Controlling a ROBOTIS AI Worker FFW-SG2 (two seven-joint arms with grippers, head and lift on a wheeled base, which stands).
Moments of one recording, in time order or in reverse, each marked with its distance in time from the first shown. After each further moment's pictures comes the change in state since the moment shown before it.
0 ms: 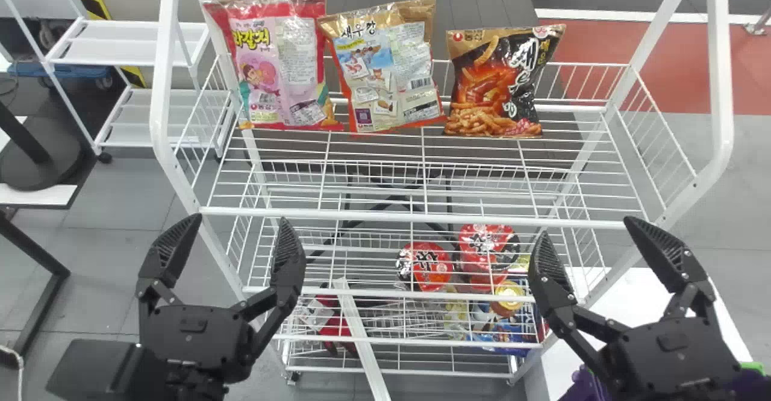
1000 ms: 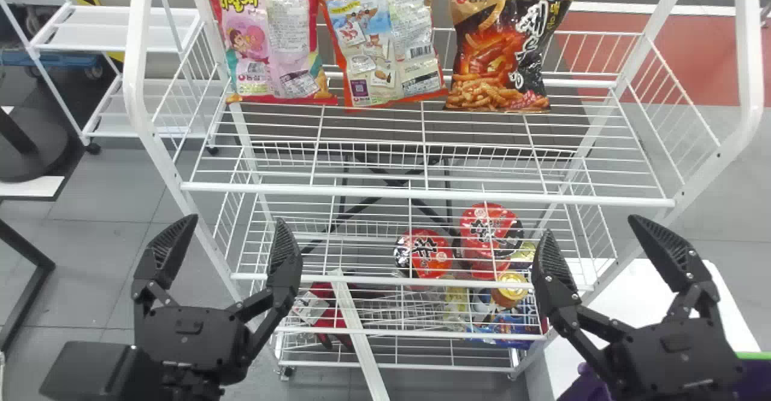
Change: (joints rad) left arm 0.003 -0.002 0.000 -0.002 -0.002 0.001 0.000; right arm 0.000 -0.010 -0.009 0.019 -0.010 -0.046 -0.007
